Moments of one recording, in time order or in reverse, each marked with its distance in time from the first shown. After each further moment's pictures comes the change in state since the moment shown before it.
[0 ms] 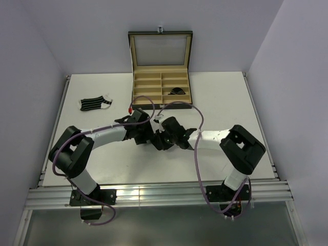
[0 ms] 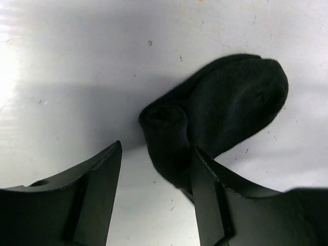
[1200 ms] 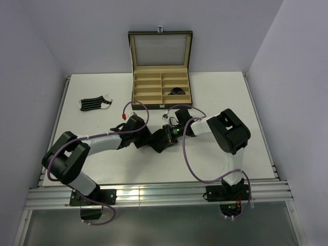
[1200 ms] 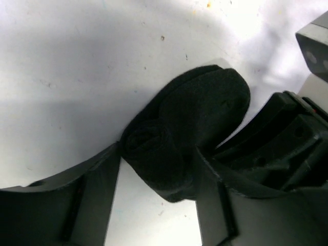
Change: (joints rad) left arm -0.002 -0.115 -0.209 0.228 -0.027 -0.159; right arm -0.336 0.296 0.074 0.097 -0.896 0.211
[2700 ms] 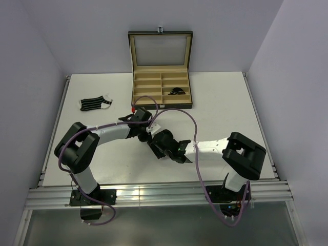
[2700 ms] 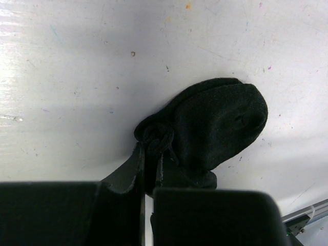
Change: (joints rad) left arm -0.005 0.167 0.242 -0.211 0.035 0.147; right arm 0.533 -0.349 -0.123 -0.068 1.246 -0.286
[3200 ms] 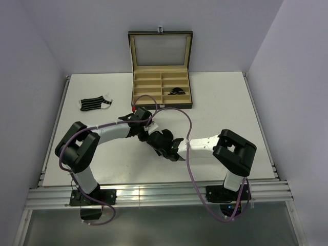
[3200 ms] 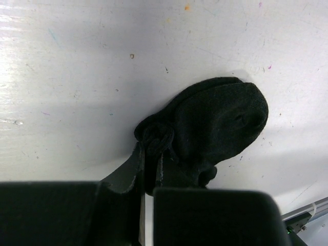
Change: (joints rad) left arm 0.006 0.010 0.014 -0.011 0.015 0.016; right arm 0.007 0.112 0.101 -0.100 0.124 0.031
